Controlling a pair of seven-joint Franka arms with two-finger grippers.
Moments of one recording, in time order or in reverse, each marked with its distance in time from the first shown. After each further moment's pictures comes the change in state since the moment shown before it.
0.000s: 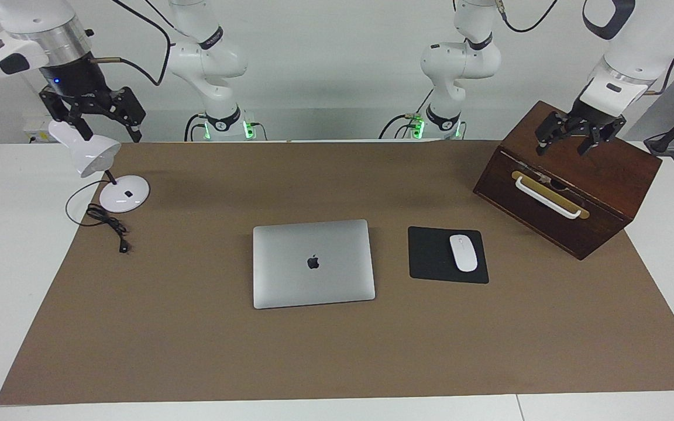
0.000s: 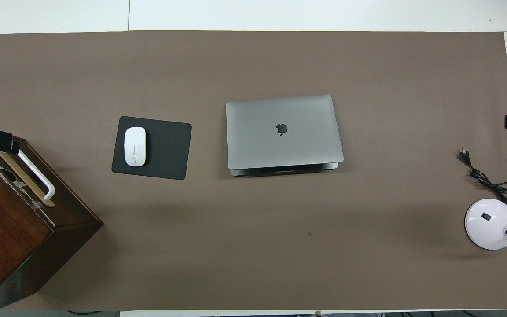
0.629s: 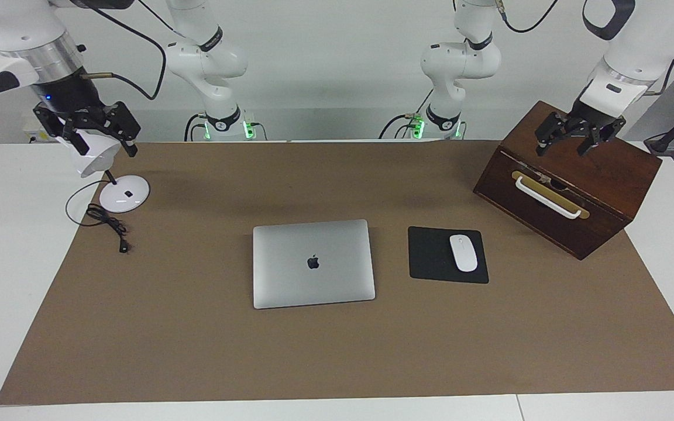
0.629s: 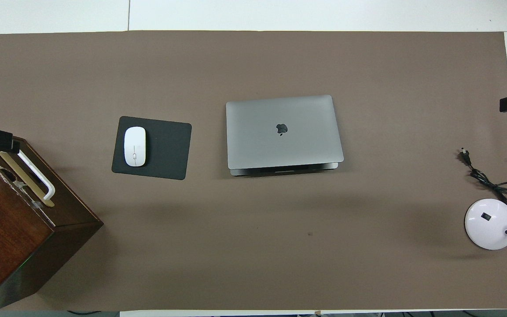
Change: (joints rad) left arm 0.000 0.005 0.000 0.000 0.000 0.000 -0.002; right arm -0.020 0.055 -0.002 0.032 0.033 0.049 -0.006
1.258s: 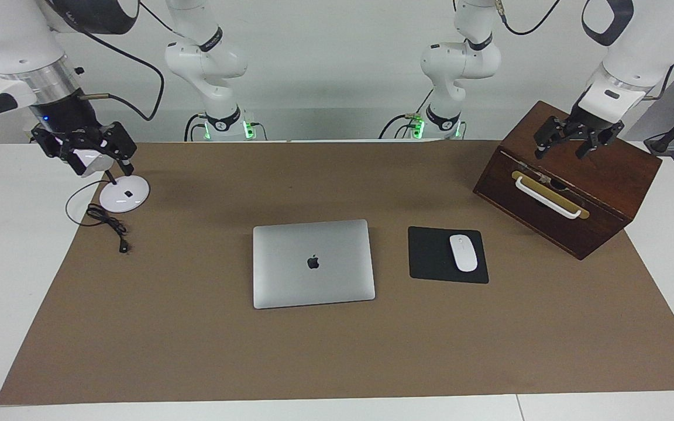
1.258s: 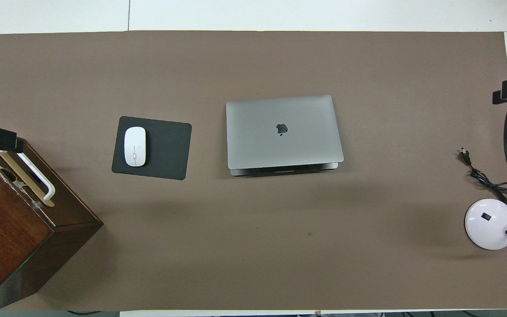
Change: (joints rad) left arm 0.000 0.011 0.000 0.002 0.000 0.000 -0.001; right arm -0.009 -0.001 -0.009 -0.083 0.009 0.119 -0.033
